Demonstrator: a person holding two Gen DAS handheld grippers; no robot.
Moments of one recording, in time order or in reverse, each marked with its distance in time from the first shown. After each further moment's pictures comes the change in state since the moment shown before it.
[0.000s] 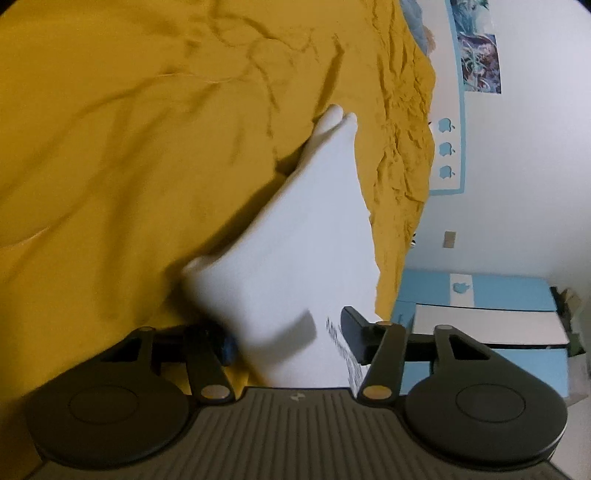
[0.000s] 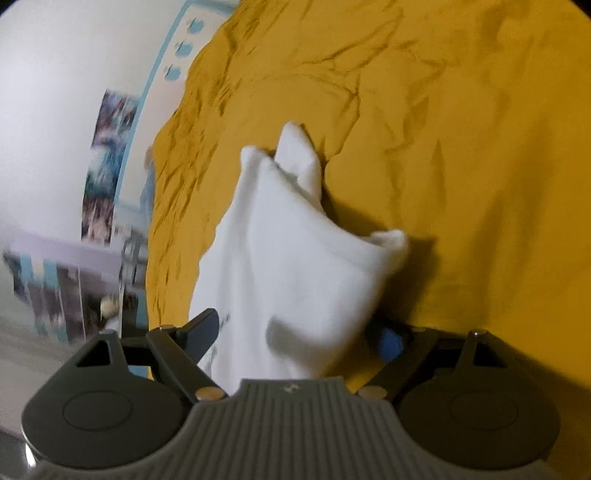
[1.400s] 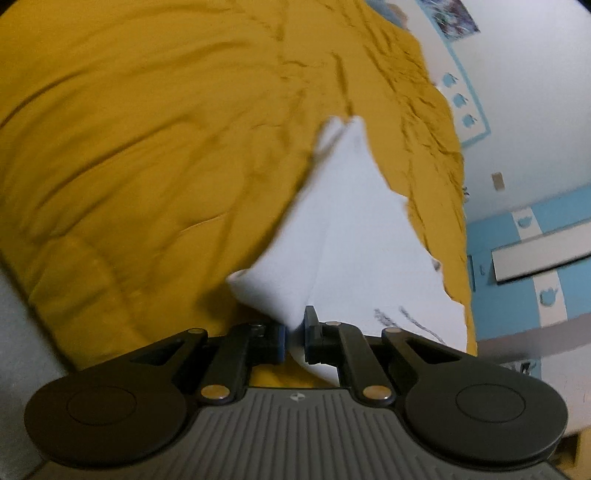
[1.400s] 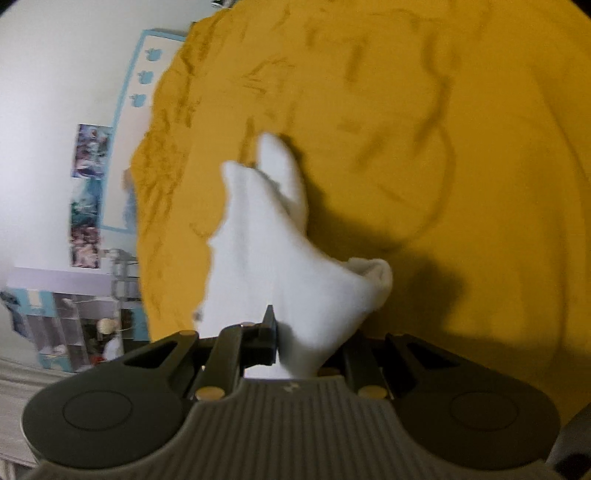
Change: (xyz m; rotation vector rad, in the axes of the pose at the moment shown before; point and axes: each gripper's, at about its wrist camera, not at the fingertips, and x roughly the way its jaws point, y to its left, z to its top) left arm -0.176 0.025 -0.125 0.295 -0.059 0.265; right arm -0.191 -0.039 -0.133 0.144 -0.009 -0.089
